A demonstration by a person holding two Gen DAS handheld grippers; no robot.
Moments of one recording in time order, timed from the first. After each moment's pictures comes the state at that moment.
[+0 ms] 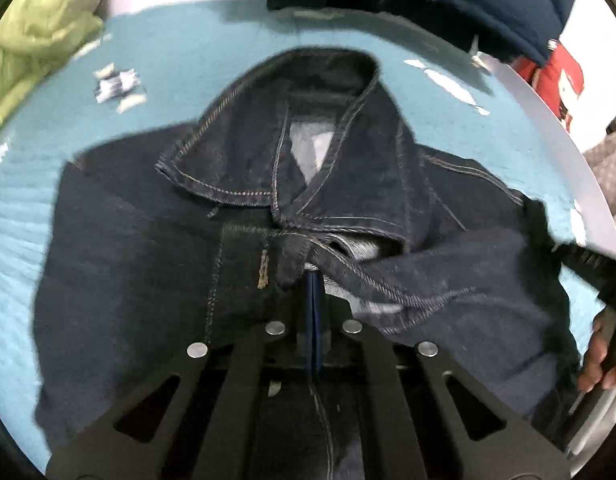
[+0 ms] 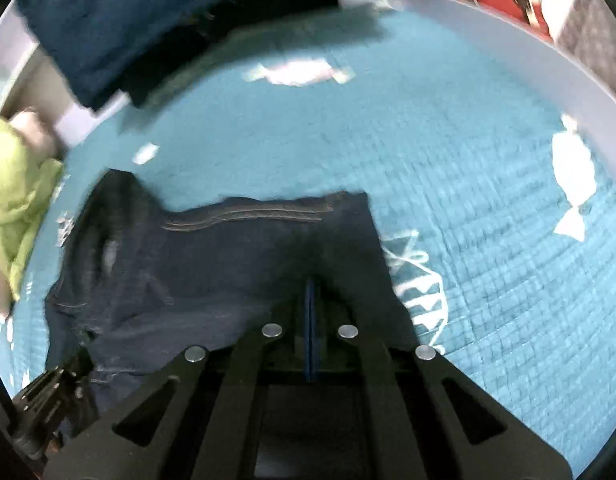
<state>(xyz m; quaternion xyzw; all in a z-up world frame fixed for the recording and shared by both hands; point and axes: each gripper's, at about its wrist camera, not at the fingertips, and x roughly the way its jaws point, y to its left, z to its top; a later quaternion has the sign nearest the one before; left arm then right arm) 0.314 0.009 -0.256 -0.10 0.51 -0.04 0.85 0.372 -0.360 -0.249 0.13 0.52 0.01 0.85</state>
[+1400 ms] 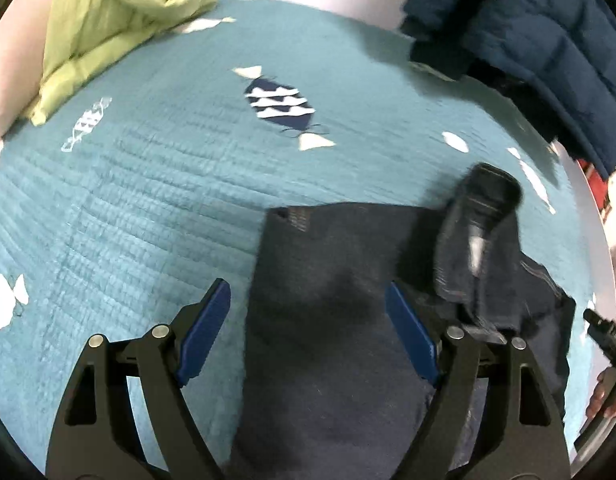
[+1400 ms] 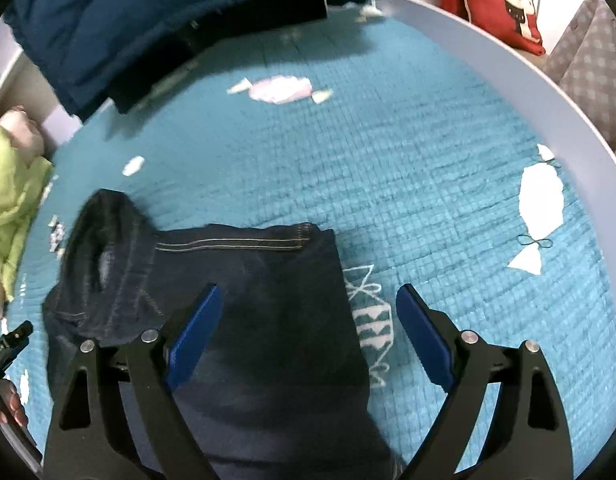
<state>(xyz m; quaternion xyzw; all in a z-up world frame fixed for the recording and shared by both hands) 0.332 0.172 -0.224 -0.18 0.51 0.06 0.84 0.368 -0.370 -0.203 0.10 0.51 -0.02 0.85</state>
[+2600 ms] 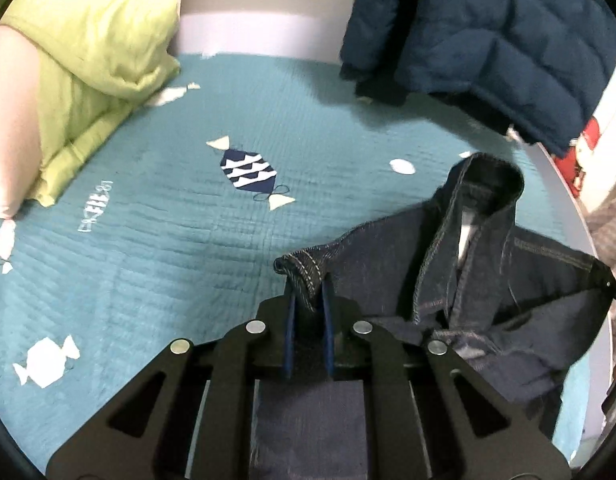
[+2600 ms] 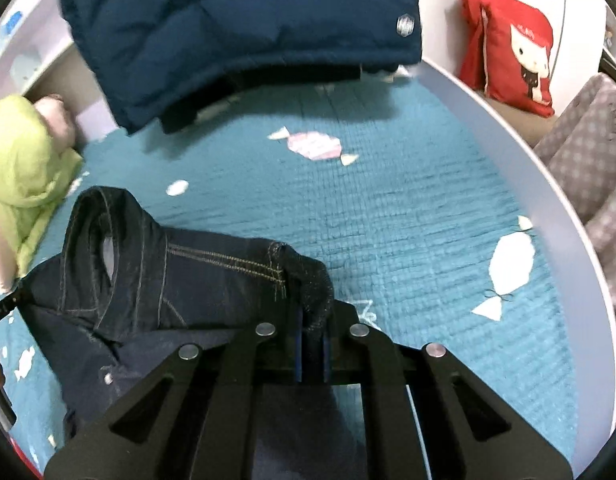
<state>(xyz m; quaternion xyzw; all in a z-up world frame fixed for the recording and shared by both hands) 0.301 0.147 -0.124 -0.10 0.47 0.01 0.88 0.314 -0.357 -0.095 0.05 0.44 0.04 0.89</state>
